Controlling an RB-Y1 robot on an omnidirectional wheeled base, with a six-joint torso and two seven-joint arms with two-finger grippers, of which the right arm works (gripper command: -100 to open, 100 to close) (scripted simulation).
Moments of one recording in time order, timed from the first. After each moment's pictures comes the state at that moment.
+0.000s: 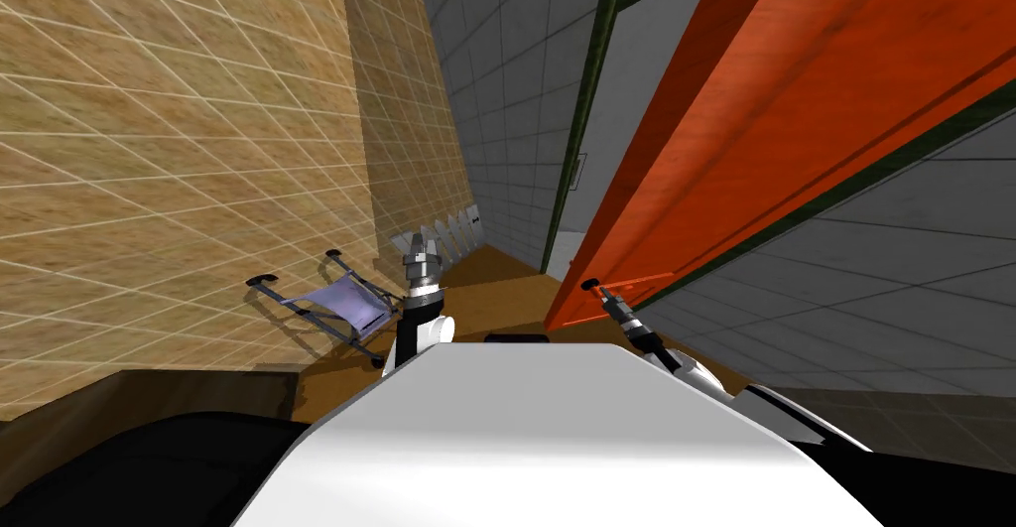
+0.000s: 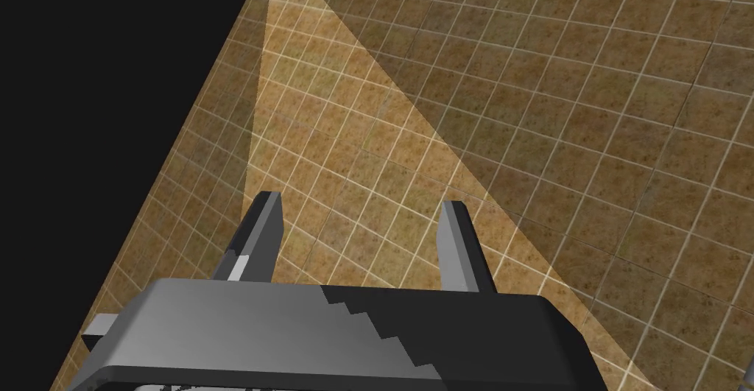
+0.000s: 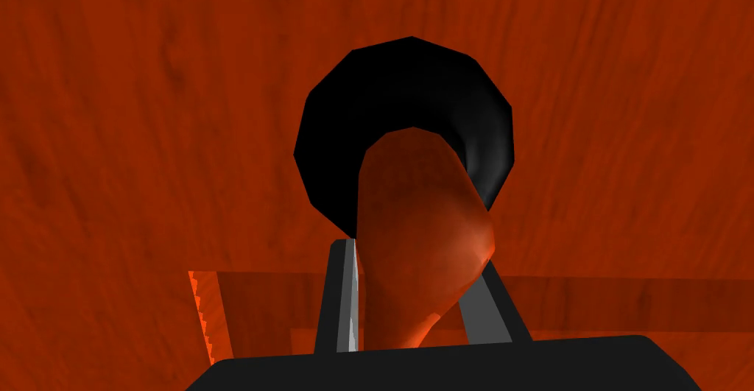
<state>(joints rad) 0.00 -0.68 0.45 -0.52 -0.31 -1.20 -0.42</state>
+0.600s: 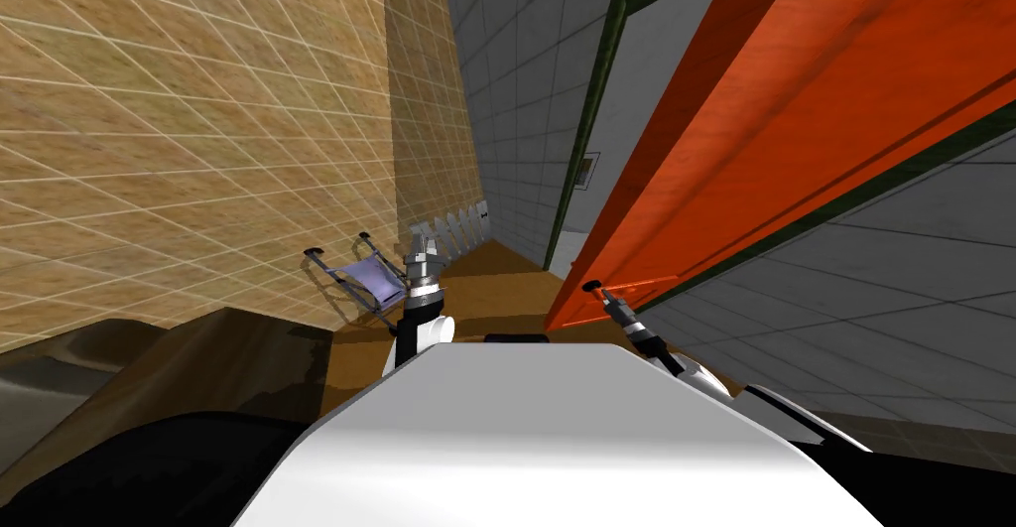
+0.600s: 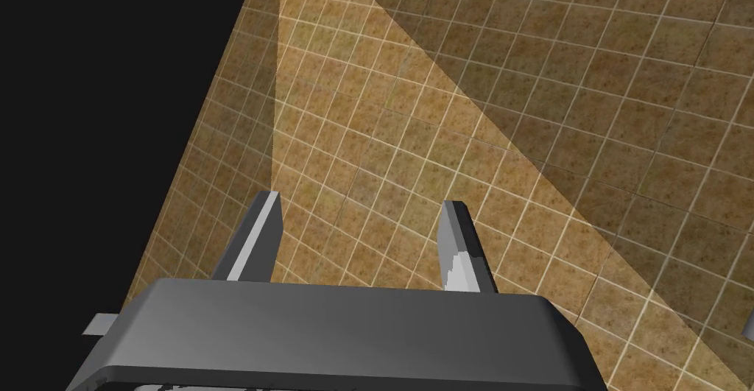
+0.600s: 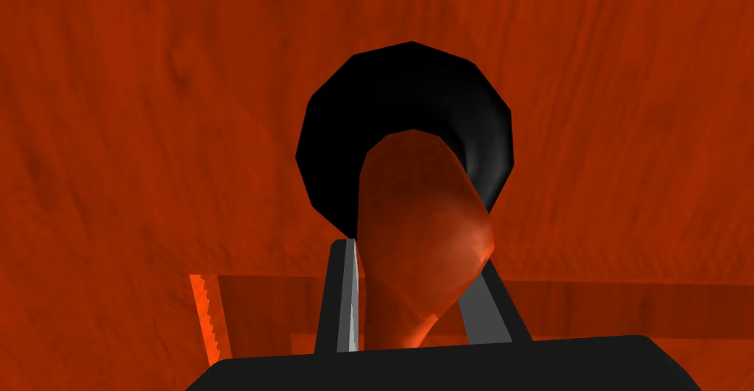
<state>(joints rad) 0.00 -0.68 0.47 -0.48 -0.32 -1.24 -0.43</state>
